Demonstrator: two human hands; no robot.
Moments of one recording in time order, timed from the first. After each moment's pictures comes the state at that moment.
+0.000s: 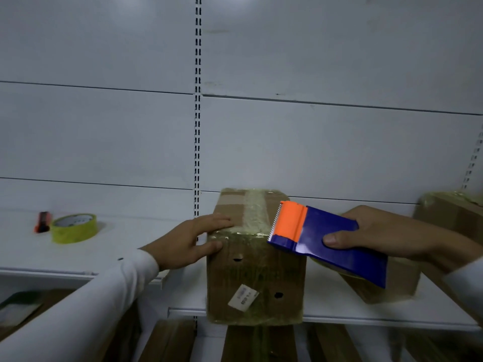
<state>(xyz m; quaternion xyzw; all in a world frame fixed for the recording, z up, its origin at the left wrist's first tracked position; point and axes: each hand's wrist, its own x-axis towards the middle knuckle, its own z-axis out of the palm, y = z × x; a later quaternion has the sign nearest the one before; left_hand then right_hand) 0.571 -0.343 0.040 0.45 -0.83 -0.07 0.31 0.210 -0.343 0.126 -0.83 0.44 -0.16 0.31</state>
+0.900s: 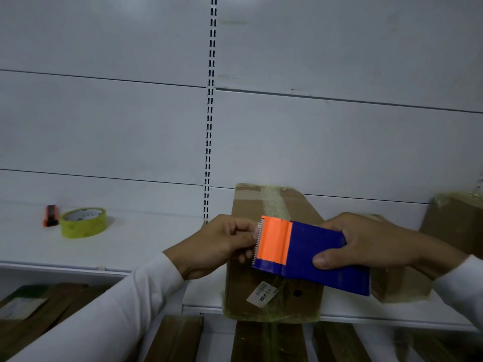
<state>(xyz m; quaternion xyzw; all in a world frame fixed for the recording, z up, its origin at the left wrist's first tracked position) 0.541 -0.322 0.050 0.34 -0.72 -0.44 0.41 0.264 -0.335 0.118 -0.88 0.36 -0.08 0.30</state>
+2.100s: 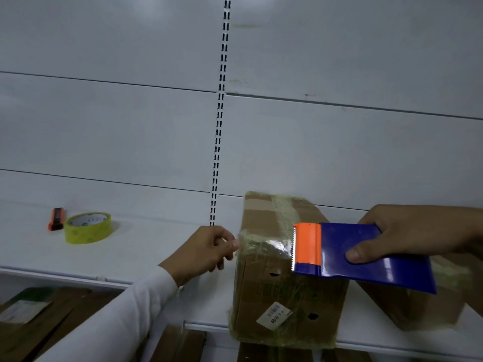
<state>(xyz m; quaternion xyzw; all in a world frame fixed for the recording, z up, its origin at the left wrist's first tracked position) 0.579 -0.361 0.026 0.55 -0.65 -0.28 0.44 0.247 -0.368 0.165 -0.84 0.48 0.03 0.27</state>
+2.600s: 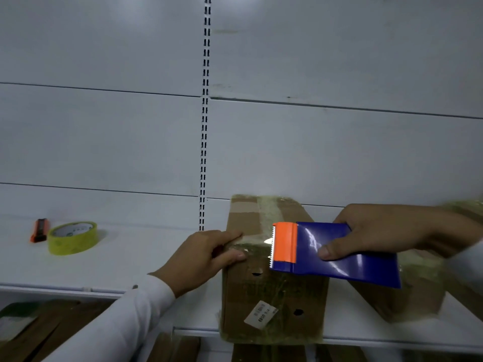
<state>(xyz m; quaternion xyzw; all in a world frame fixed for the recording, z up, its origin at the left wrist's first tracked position) 0.566 -0.362 0.026 0.47 -0.80 0.02 0.37 0.259 -0.355 0.163 -0.83 0.49 0.01 0.26</state>
